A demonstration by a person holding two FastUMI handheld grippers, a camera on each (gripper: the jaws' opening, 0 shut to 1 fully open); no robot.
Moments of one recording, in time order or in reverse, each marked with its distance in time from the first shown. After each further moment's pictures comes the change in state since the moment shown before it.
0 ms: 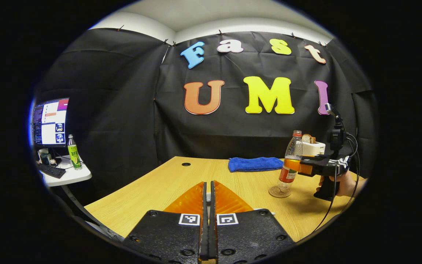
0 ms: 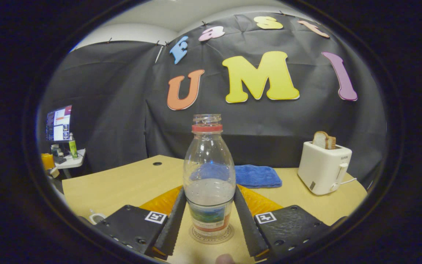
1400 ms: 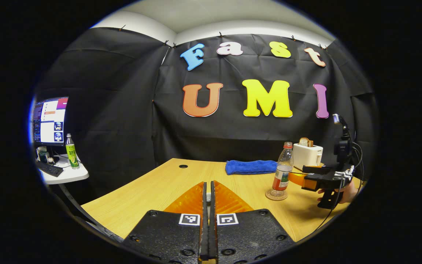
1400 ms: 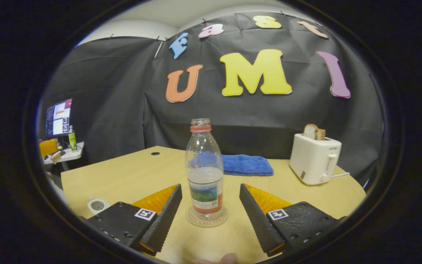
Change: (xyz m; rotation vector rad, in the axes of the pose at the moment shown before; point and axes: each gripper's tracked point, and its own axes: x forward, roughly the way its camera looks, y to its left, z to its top) left arm -0.001 -0.014 0.006 -0.035 -0.034 -0.034; right arm -0.062 -0.015 -0.022 -0.007 0.014 -0.047
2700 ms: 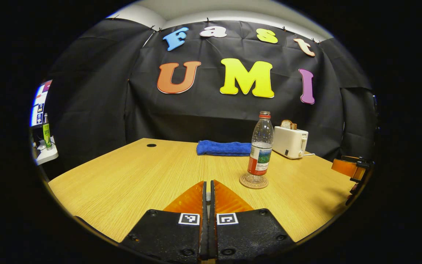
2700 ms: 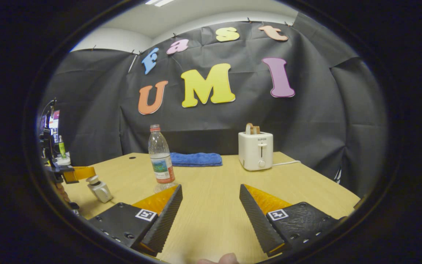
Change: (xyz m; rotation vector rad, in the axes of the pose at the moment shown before) left arm 0.046 -0.085 -0.088 -0.016 0.127 -0.136; right arm -0.133 -0.097 -0.041 0.092 -0.050 -0.192
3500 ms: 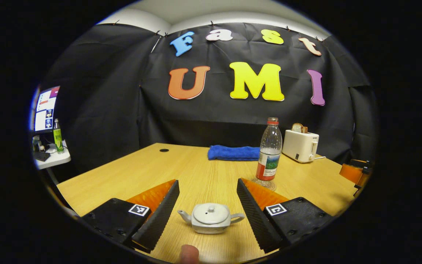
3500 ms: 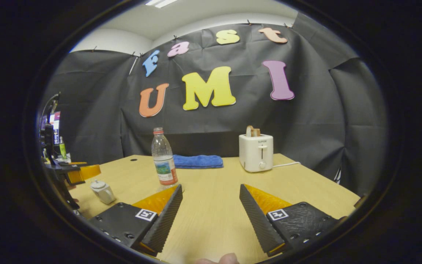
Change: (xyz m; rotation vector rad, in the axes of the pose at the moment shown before) left arm -0.019 0.005 0.038 0.039 -0.076 0.127; right arm -0.010 0.002 0.009 -0.013 -0.041 -0.015
